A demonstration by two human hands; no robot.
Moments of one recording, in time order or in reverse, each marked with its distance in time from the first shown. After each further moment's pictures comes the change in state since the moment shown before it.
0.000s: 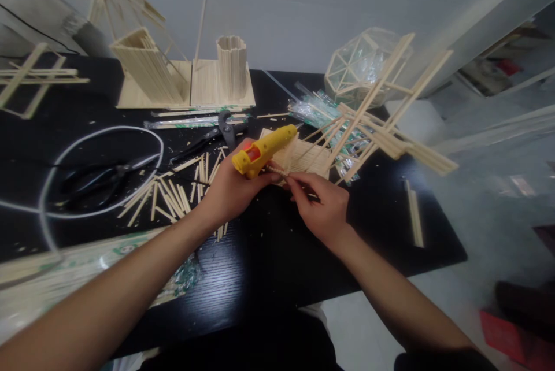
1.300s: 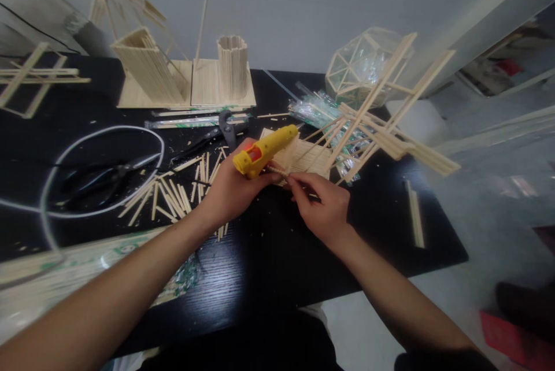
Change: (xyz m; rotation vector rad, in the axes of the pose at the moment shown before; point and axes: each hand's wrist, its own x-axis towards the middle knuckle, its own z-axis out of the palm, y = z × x) left_hand -0.001 0.000 -0.001 0.001 -0.004 -0.002; right_hand 0.000 0.000 0.000 0.011 0.000 0.006
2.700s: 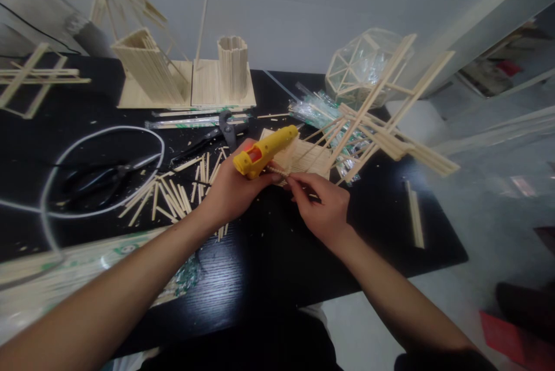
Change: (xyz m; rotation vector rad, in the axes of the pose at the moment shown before) left_hand 0.000 -0.002 0.001 0.013 0.007 0.029; right_hand -0.001 0.001 0.001 -0.011 0.009 -0.013
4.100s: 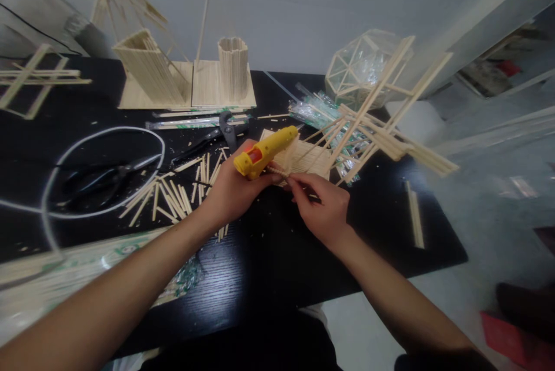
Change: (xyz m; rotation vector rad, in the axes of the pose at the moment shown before) left_hand 0.000 -0.001 -0.001 0.009 0.002 -0.001; right_hand 0.001 0.000 0.000 0.023 -0.004 0.018
